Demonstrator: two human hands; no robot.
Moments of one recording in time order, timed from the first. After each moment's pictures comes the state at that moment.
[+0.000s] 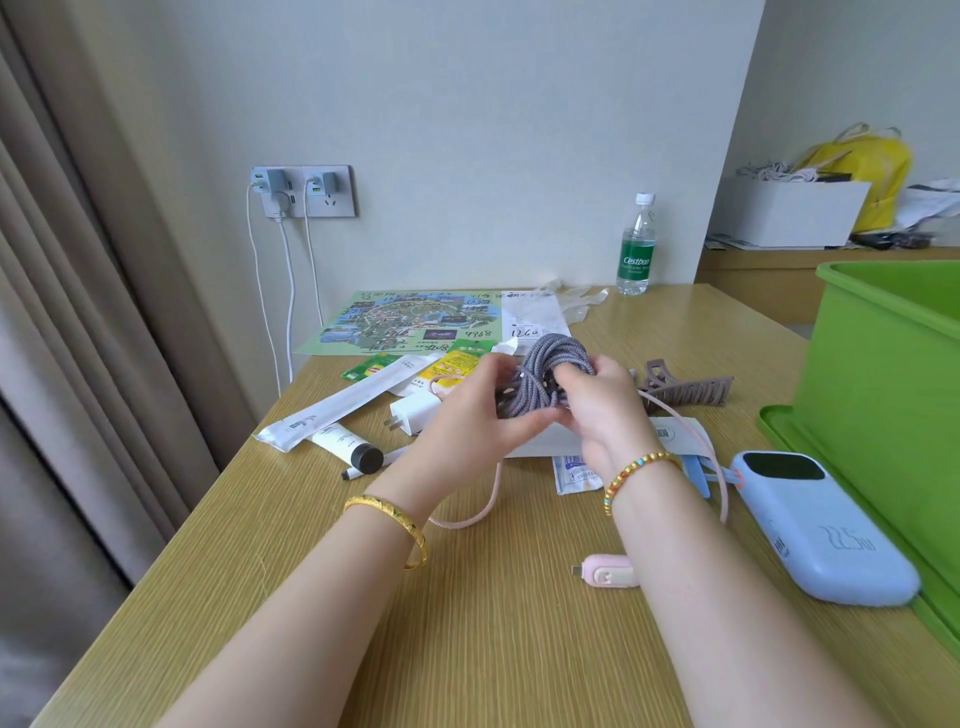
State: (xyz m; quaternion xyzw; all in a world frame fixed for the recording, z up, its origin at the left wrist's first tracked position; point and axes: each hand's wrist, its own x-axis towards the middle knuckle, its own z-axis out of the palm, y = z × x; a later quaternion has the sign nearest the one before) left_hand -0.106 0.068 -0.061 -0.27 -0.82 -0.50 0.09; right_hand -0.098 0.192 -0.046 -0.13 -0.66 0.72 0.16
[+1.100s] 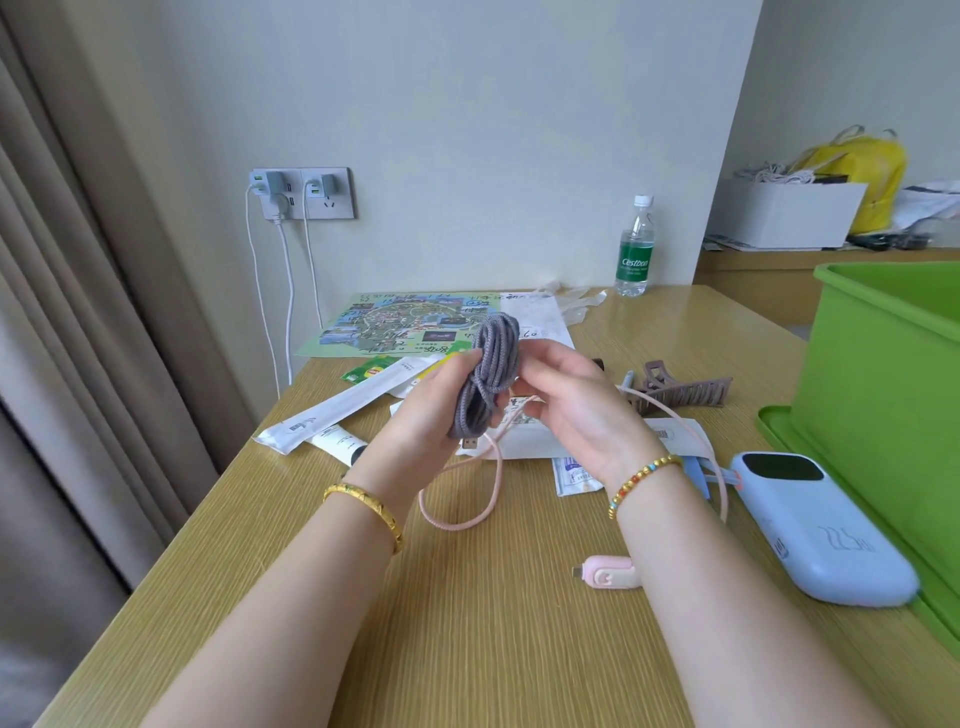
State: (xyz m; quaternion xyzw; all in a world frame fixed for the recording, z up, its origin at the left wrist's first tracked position) left_hand -0.114 0.053 -0.047 -0.18 -0.63 -0.75 -0.10; right_hand -0.093 0.187 -0.045 0.10 -0.62 0.78 0.05
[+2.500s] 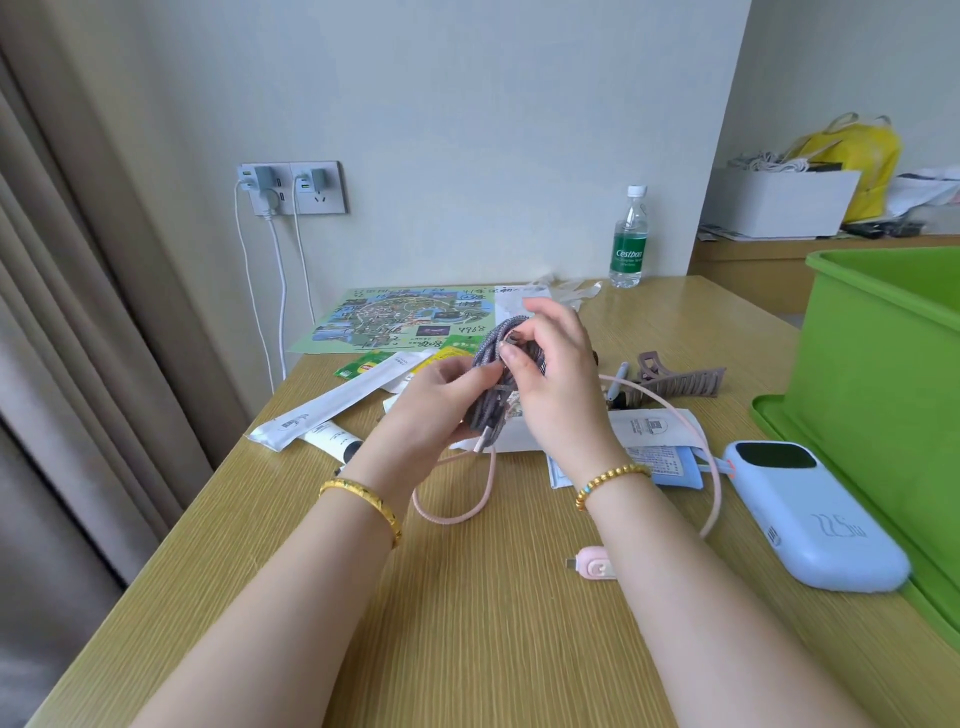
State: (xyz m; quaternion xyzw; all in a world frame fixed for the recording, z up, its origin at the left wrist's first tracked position) left_hand -0.112 0.054 -0.052 -0.14 -0.69 -0.71 -0.07; right_hand -0.094 0.176 -0.049 0.11 -0.81 0.42 0.39
